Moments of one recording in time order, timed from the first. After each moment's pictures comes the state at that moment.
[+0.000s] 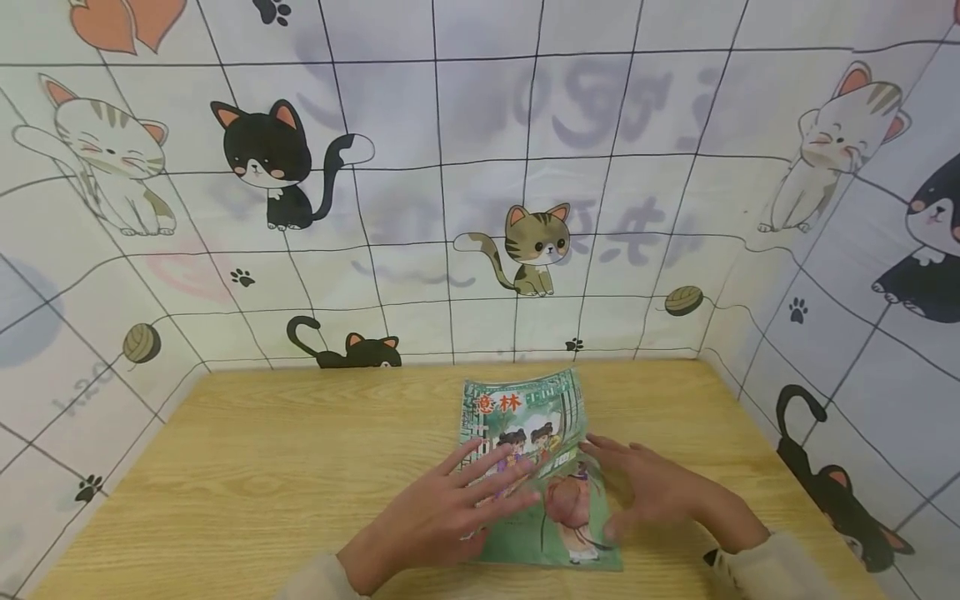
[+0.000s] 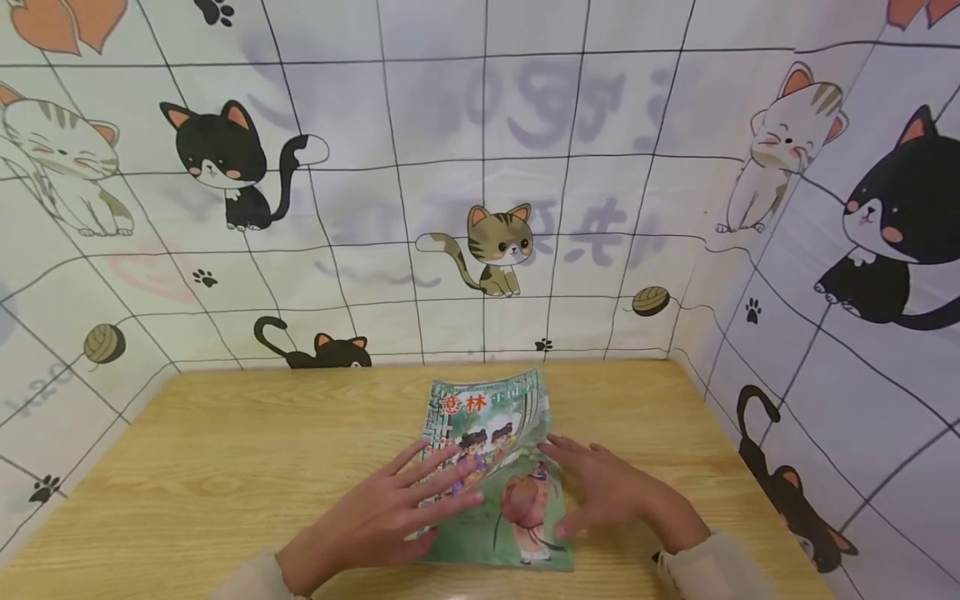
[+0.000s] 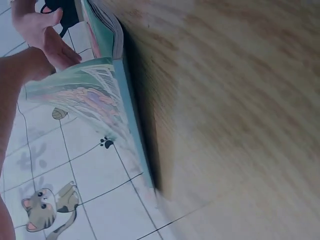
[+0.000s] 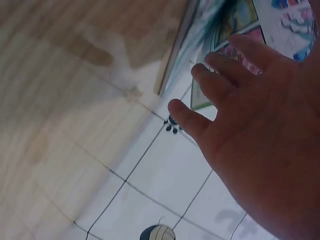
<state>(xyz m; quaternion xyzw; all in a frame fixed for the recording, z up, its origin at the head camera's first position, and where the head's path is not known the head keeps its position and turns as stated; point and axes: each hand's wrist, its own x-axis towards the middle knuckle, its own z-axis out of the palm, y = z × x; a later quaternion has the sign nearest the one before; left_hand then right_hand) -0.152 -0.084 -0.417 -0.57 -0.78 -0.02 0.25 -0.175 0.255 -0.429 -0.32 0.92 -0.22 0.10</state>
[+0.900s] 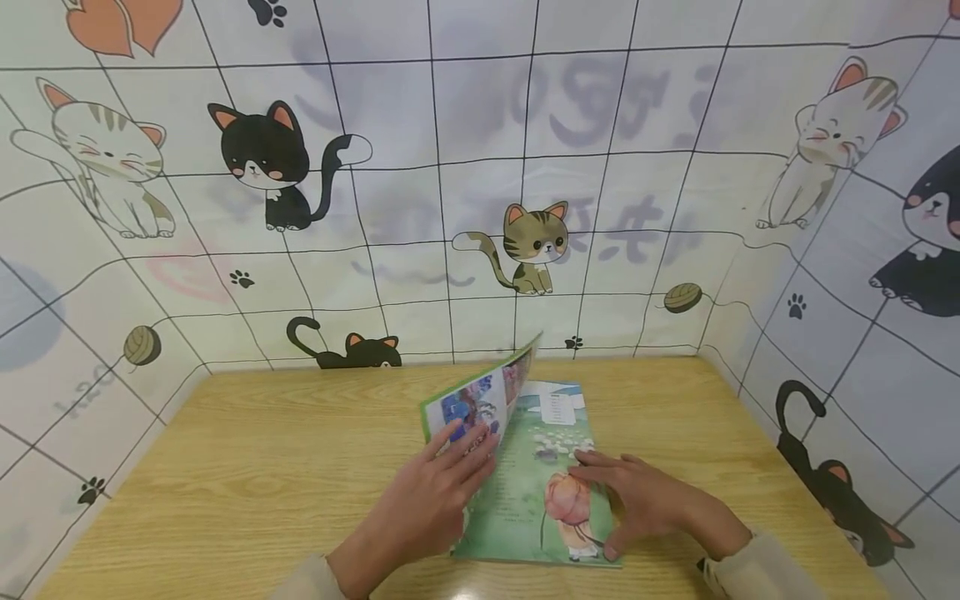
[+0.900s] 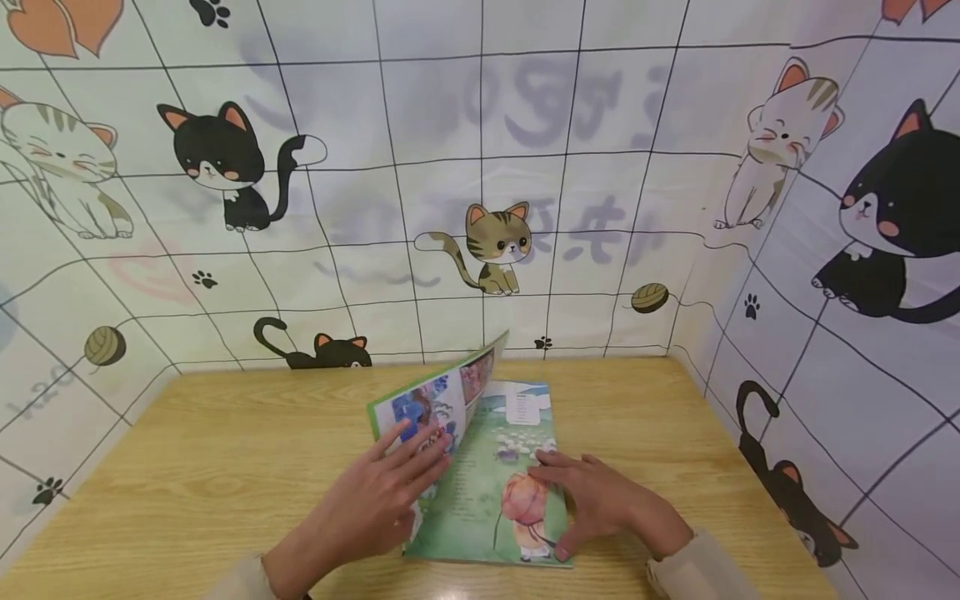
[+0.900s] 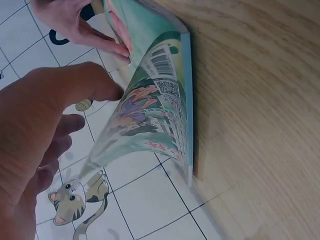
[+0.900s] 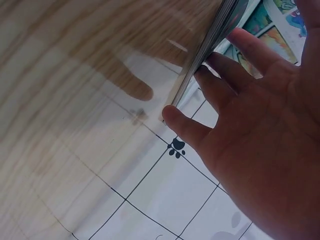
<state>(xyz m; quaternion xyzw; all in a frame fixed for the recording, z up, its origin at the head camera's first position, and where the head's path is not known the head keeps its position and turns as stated) -0.147 -0.092 -0.397 -0.46 -0.86 0.12 0.21 -0.168 0.245 -0.439 -0.35 0.91 -0.19 0.13</state>
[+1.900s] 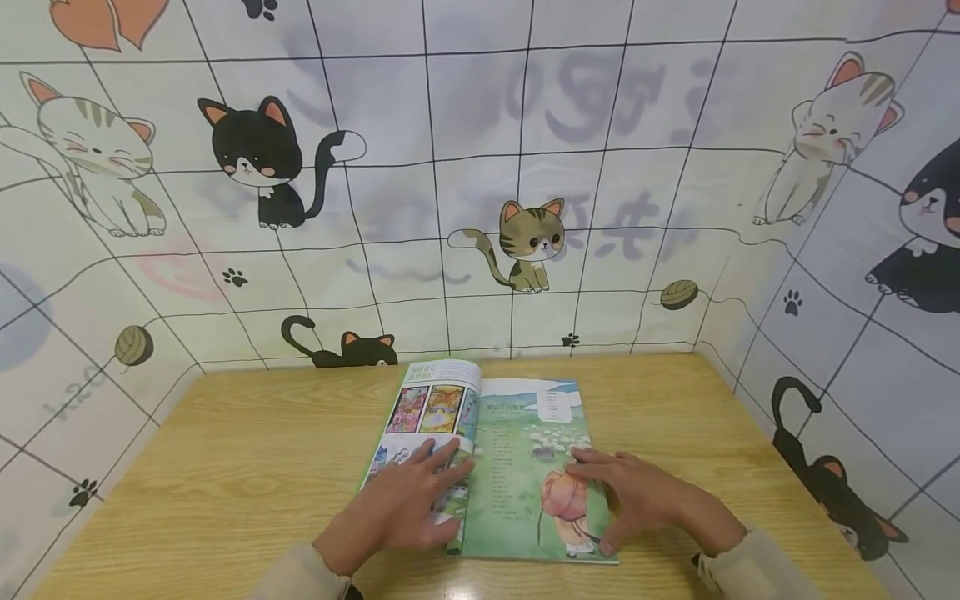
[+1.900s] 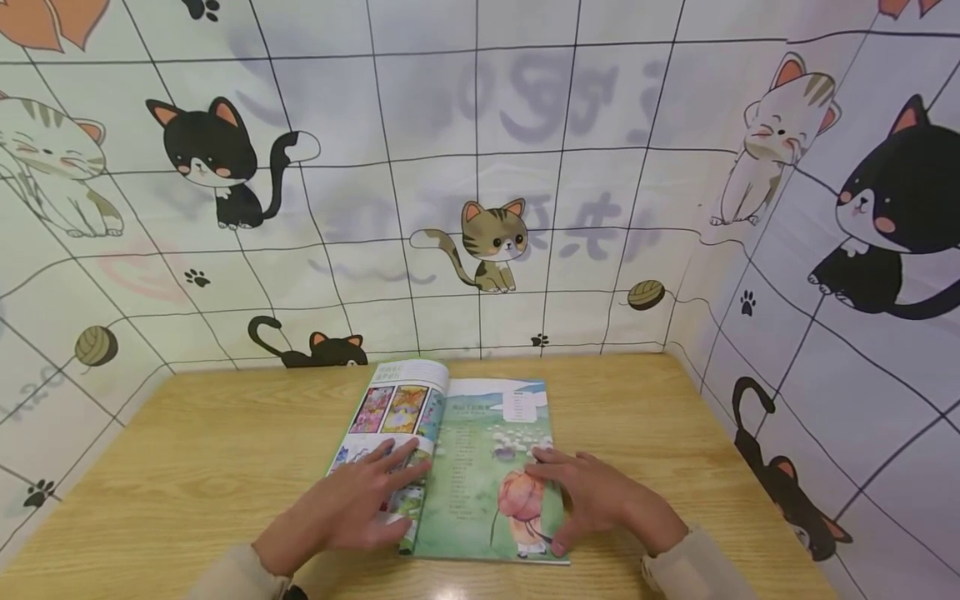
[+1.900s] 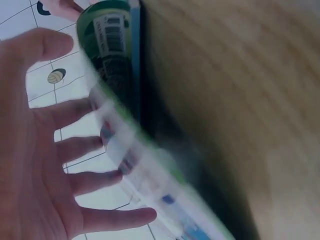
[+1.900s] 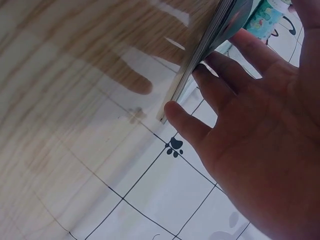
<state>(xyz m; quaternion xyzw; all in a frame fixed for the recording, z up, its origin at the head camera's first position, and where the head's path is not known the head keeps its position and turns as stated) -0.158 -0.116 -0.425 -0.35 -0.94 -0.04 0.02 -0.169 0.244 -0.441 -0.33 0.92 -0.18 0.13</state>
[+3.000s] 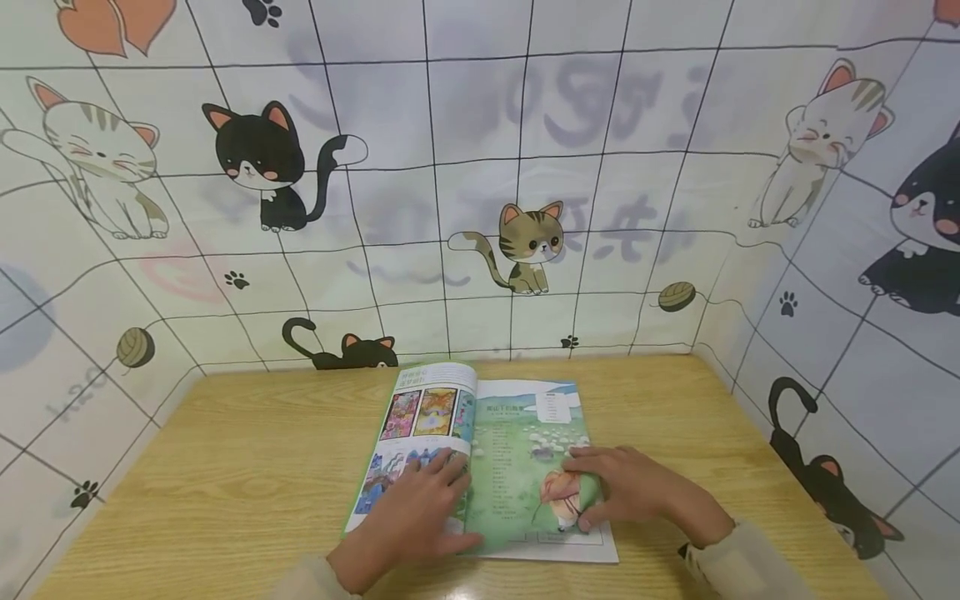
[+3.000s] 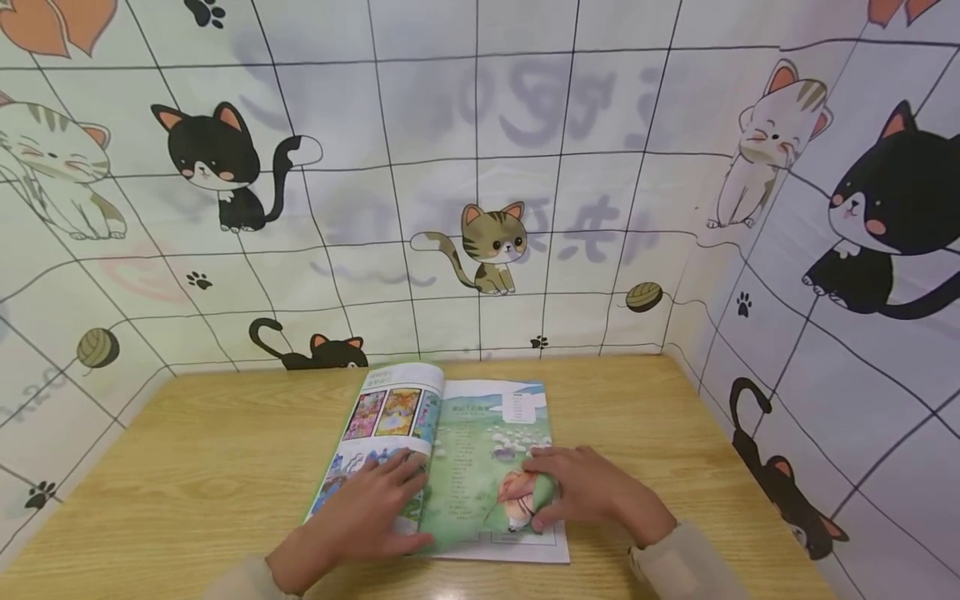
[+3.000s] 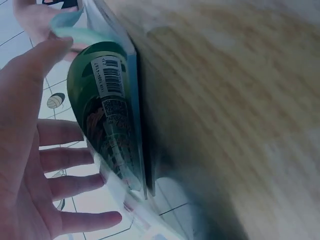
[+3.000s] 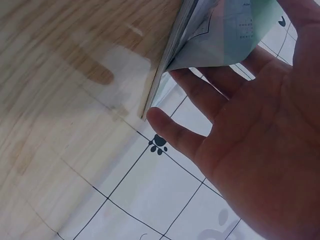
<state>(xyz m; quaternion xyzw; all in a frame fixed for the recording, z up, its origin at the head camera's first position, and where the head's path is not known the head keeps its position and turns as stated) -0.148 -0.102 -0.432 -0.39 -0.91 0.02 0.11 -0.171 0.230 -0.428 -0.32 0.93 -0.16 0.10</state>
